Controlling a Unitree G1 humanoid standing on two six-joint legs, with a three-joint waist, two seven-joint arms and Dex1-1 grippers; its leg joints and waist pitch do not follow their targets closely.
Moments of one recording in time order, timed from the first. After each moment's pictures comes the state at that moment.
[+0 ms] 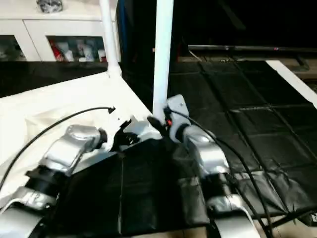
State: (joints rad) left arm -0.59 0.28 -0.25 0.37 0.06 0.53 -0.93; right arm -0.51 -0.16 0.04 0.40 0.11 0.32 0.73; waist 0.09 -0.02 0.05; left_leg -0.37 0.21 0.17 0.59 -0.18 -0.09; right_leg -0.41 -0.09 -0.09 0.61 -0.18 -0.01
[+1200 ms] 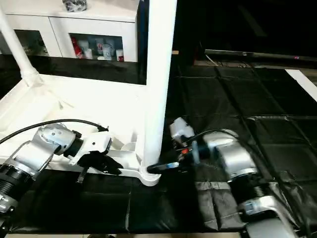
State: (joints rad) left arm -0.58 0.54 -0.40 0.40 0.01 0.09 -1.48; right arm -0.52 -0.38 0.23 0.44 0.25 0.22 1.51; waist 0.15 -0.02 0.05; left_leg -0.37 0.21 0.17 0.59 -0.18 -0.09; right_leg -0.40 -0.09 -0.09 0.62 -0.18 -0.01
